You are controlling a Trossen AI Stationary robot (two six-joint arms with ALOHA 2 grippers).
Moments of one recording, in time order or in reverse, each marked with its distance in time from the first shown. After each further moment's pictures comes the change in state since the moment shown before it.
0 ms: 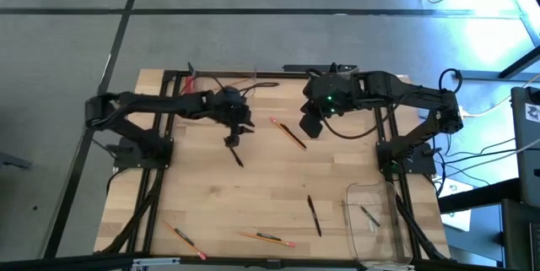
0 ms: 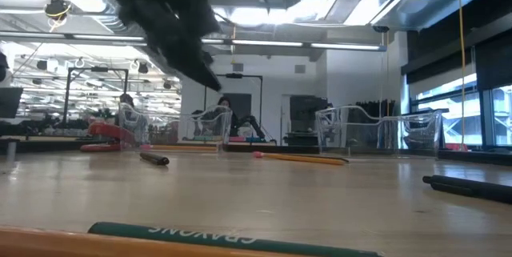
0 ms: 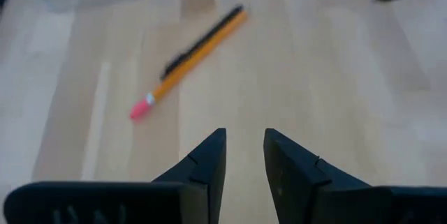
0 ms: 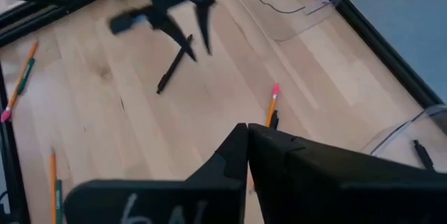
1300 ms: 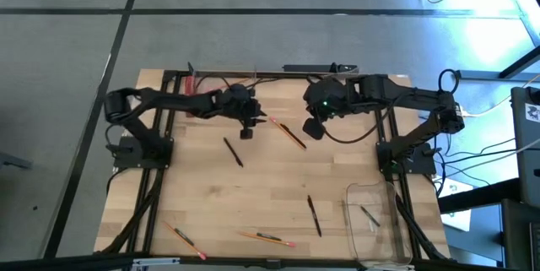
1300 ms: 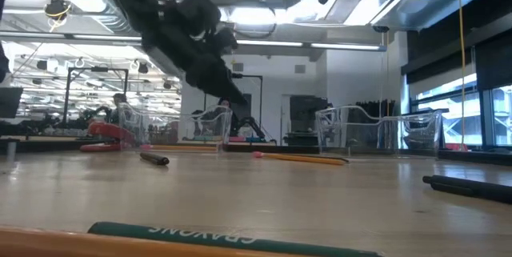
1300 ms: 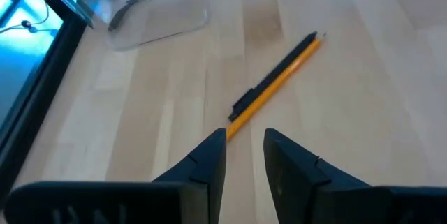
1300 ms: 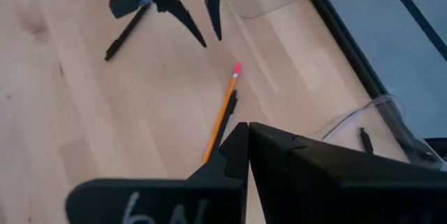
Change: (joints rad) left arm 0.065 0.223 0.000 0.381 -0.055 0.078; right arm -0.012 -0.013 -0.097 -0.028 0.089 -0.120
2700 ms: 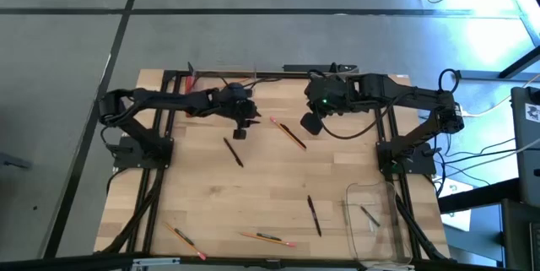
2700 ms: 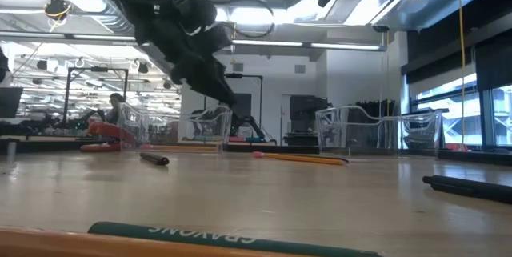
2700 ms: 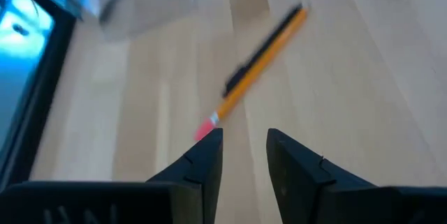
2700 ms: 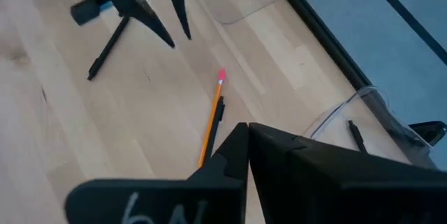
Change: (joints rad) left arm 0.006 -0.067 0.001 -0.131 -0.001 0.110; right arm -0.010 0.000 0.000 0.001 0.054 0.079
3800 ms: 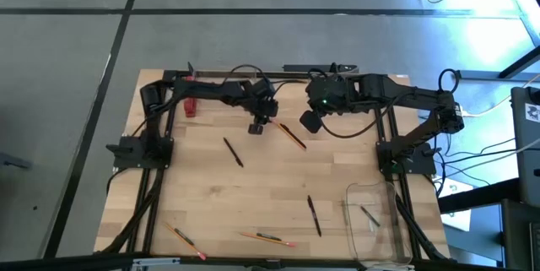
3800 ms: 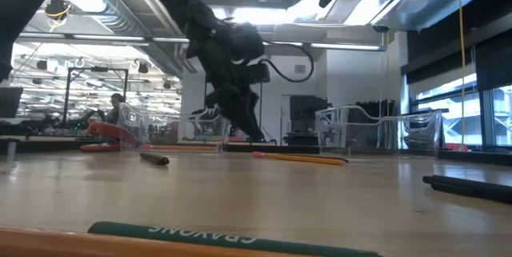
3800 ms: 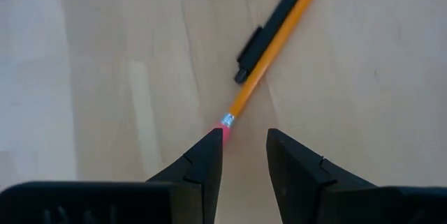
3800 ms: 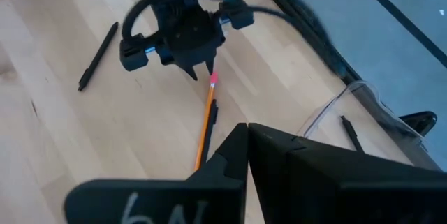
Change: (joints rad) left arm 0.027 0.409 0.447 -0.377 0.003 0.120; right arm 0.000 0.000 0.000 -0.008 0.040 0.055
